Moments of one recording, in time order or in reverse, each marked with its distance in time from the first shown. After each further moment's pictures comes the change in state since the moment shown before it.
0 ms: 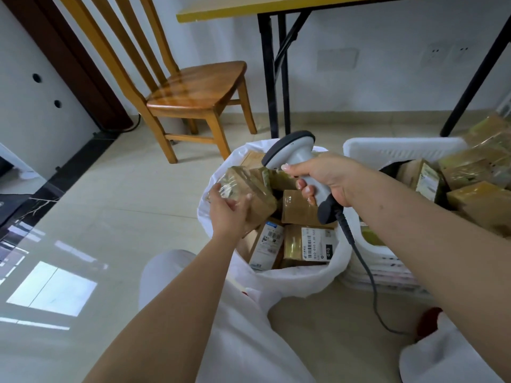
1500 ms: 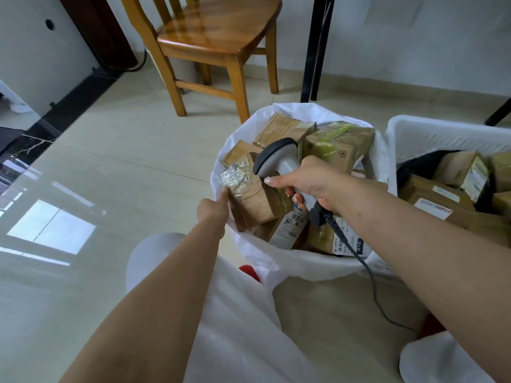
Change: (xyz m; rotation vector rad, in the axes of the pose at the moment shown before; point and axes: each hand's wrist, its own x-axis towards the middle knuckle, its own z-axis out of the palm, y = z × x) left_hand 0.050 -0.093 -0.038 0.044 -0.040 -0.702; right_hand 0.080 0.030 0.085 -0.355 -0.020 -0.006
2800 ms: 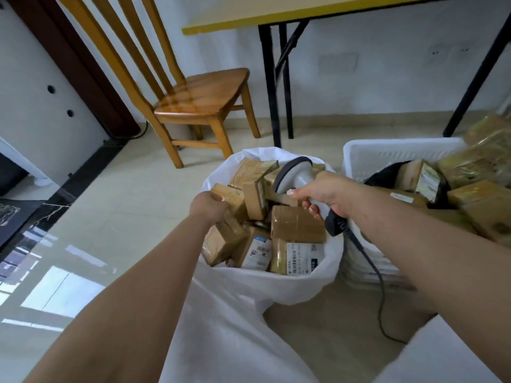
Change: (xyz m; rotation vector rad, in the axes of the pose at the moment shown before) left_hand -0.095 0.071 -0.027 0.393 -0.013 0.480; right_hand -0.065 0.023 -0.078 0.065 0.065 0.019
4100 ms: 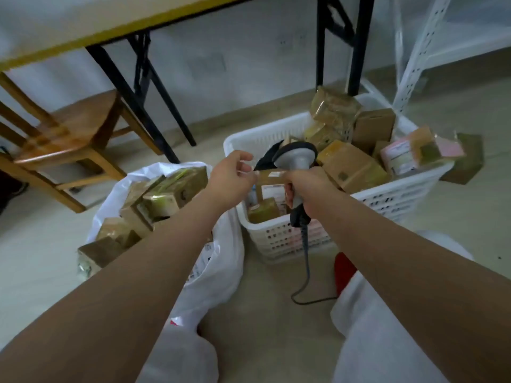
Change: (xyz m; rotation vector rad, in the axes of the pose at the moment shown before) left_hand -0.156 0.192 0.180 -0.058 -0.418 0.676; right_hand -0.046 0.162 -0.158 0.732 0.490 0.072
